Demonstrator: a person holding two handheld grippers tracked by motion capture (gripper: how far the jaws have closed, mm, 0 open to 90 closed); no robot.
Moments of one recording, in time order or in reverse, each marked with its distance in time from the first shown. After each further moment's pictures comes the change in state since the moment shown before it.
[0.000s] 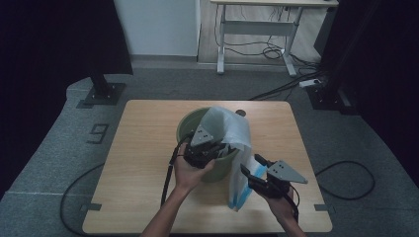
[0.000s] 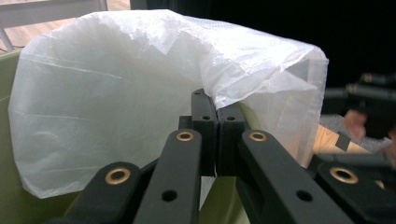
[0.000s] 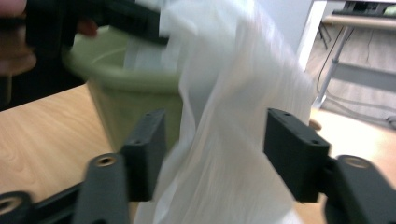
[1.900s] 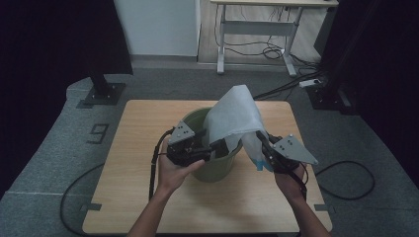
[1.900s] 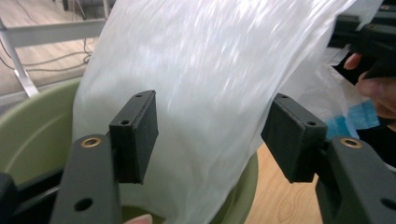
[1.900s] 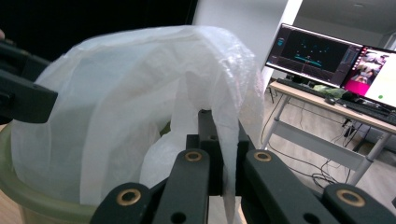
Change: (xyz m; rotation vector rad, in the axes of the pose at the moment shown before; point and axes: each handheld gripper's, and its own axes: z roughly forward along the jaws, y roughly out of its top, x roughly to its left) left arm 0.009 0.016 -0.047 -0.094 -0.003 -0.003; right arm -0.012 0.093 0.000 -0.147 -0.144 -0.223
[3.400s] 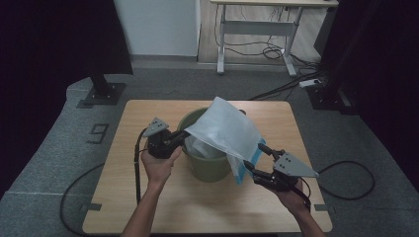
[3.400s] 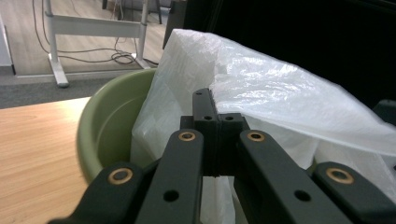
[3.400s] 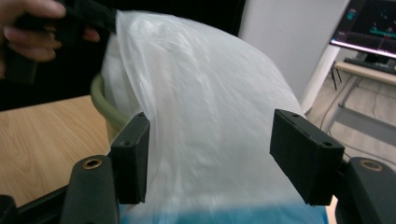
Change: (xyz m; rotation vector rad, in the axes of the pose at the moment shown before) left arm 0.058 -0.025 -0.019 -0.071 0.098 -0.196; right arm 0.008 -0.047 -0.022 0.062 0.215 0.069
